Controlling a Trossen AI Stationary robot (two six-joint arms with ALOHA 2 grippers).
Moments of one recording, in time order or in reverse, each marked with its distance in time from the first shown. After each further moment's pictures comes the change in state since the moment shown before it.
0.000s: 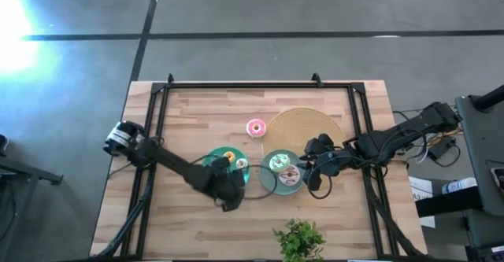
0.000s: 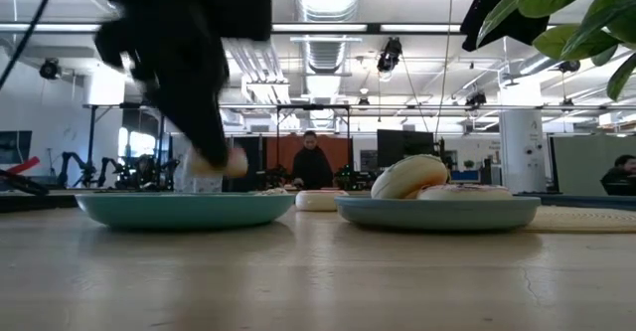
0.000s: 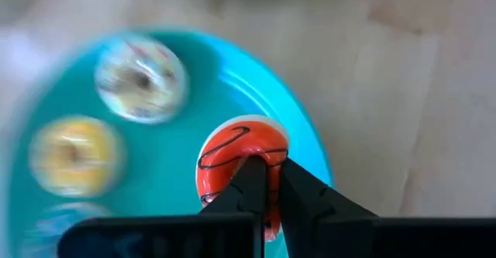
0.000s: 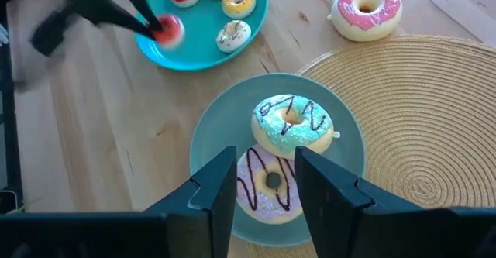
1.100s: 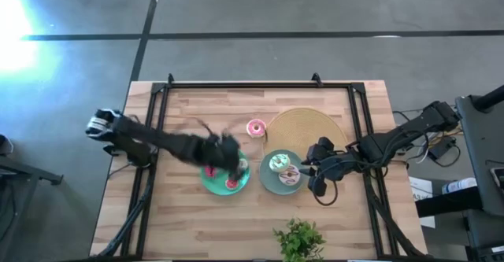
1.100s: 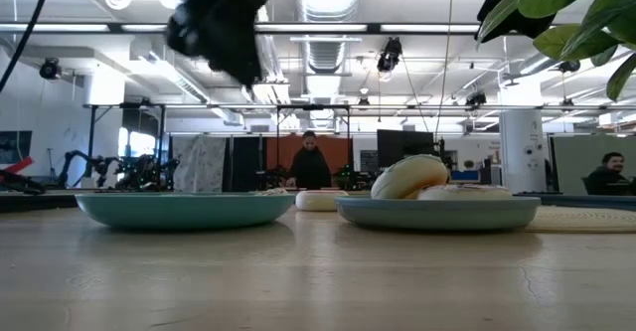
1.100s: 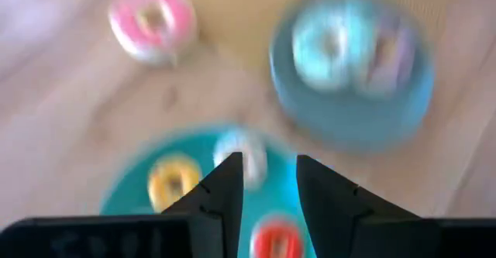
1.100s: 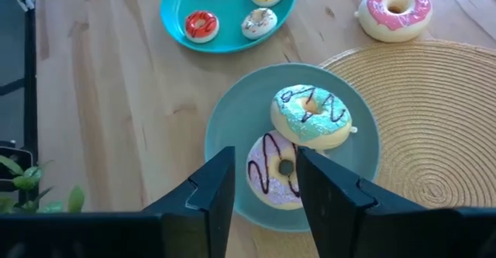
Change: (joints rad) left arm 0.195 -0.237 0.032 -0.053 -0.039 -0.251; right arm 0.050 -0.010 -0.001 -0.005 -0.020 -0.063
